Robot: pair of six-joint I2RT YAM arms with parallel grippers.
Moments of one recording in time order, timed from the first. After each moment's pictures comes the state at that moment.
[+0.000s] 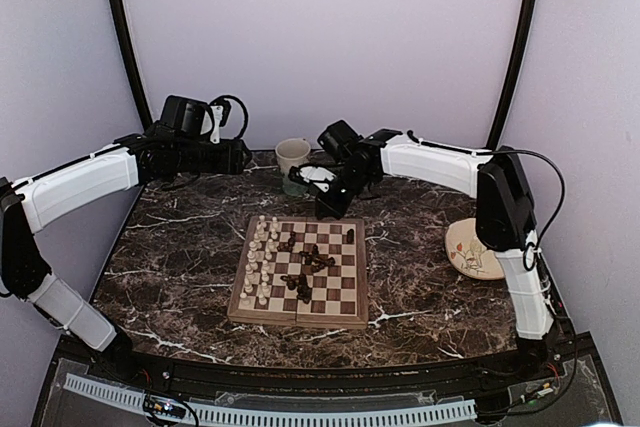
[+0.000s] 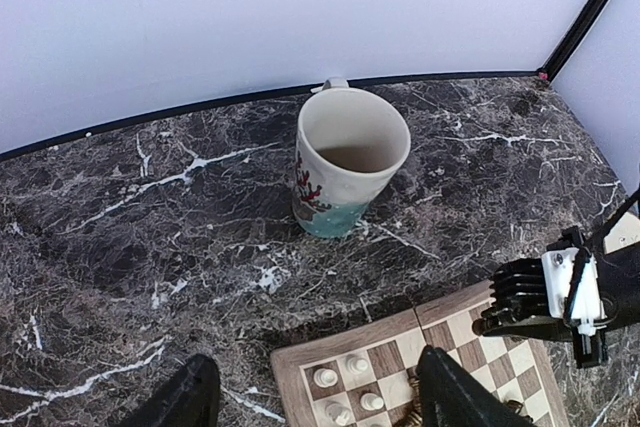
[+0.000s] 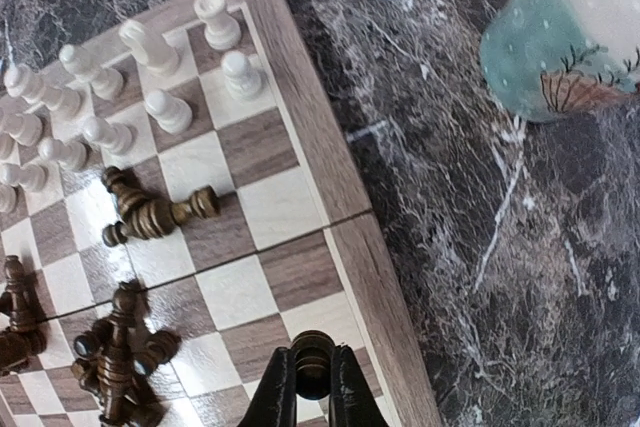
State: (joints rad) left arm -0.50 1.47 1.24 -0.33 -0.08 -0.24; right arm 0.79 2.26 2.02 -0.81 -0.20 -0.37
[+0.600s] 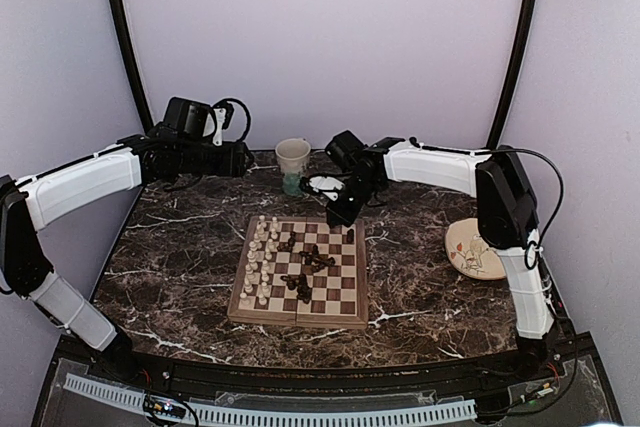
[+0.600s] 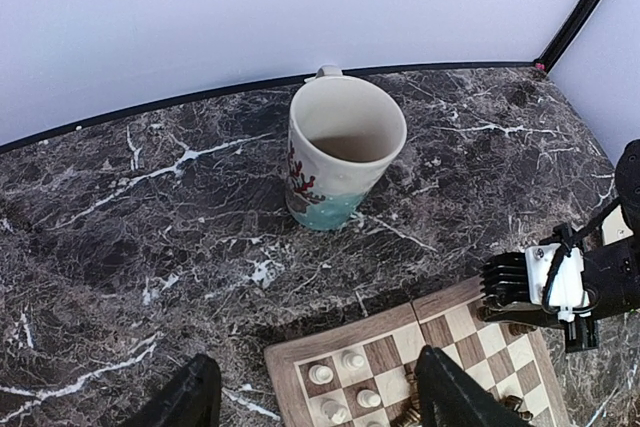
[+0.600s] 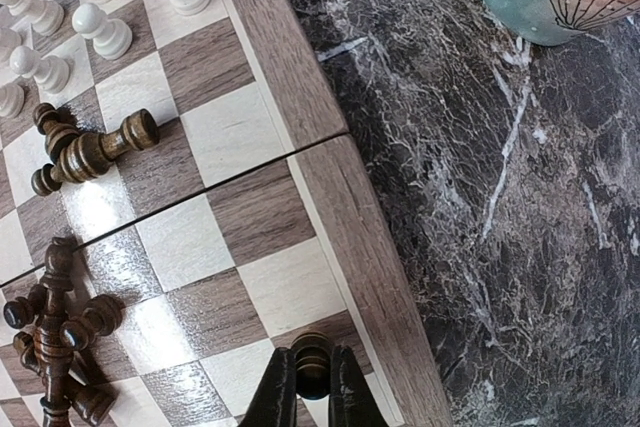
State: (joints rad) left arm -0.50 1.49 1.24 -0.34 -0.06 -0.24; right arm 0.75 2.25 1.91 -0.79 -0.15 -0.37
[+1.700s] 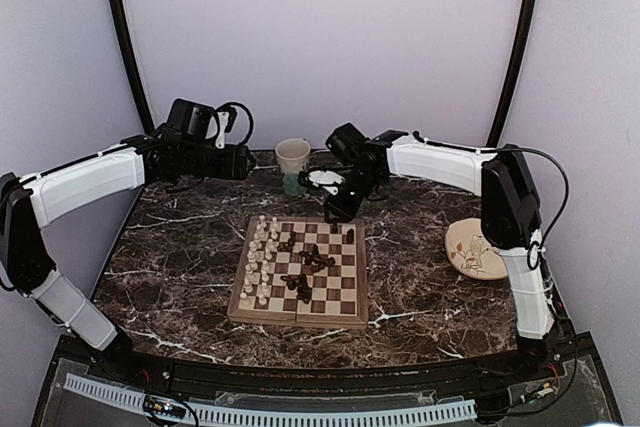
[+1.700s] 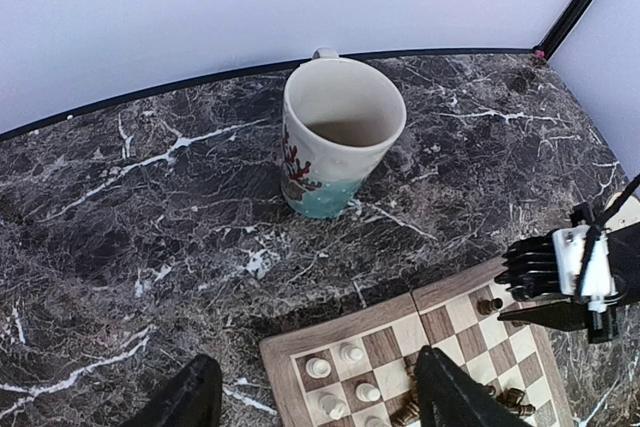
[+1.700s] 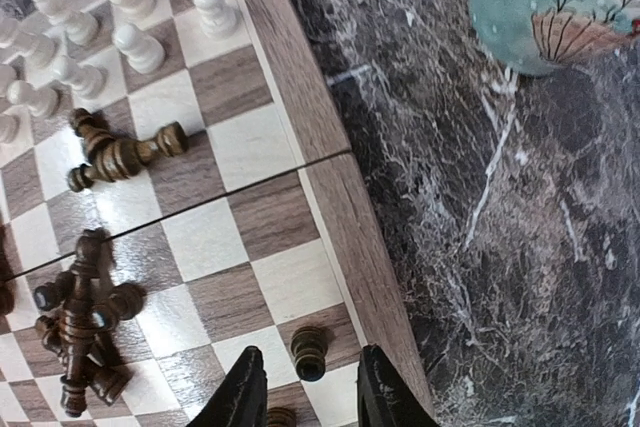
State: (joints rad) left arm -0.50 1.51 1.24 -0.34 -0.04 -0.24; right arm 0.75 2.24 1.94 -0.83 -0.15 -0.40
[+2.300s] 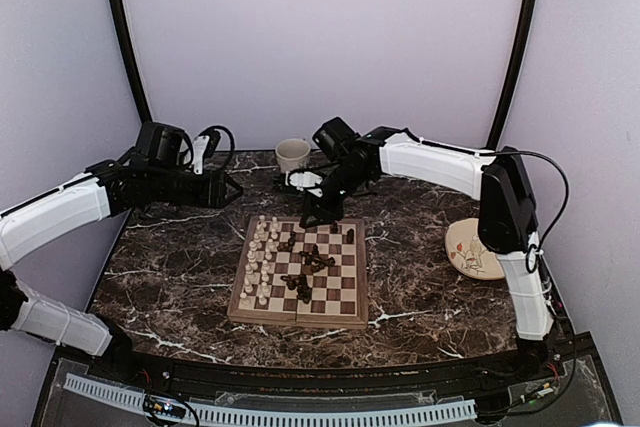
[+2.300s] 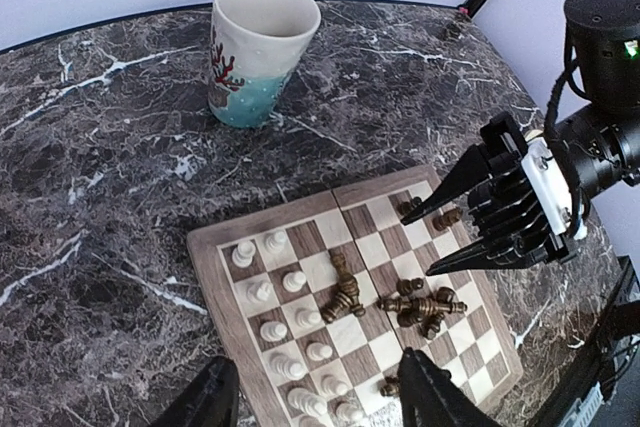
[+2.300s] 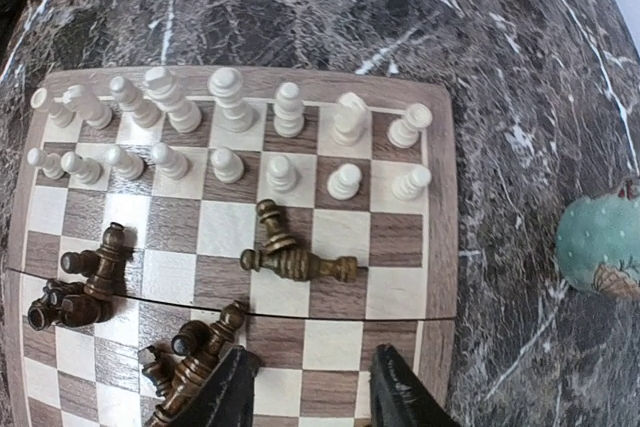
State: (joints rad) left arm -0.50 1.25 1.02 -0.41 0.16 -0.30; right arm 0.81 2.23 2.02 -0.82 -0.41 -0.68
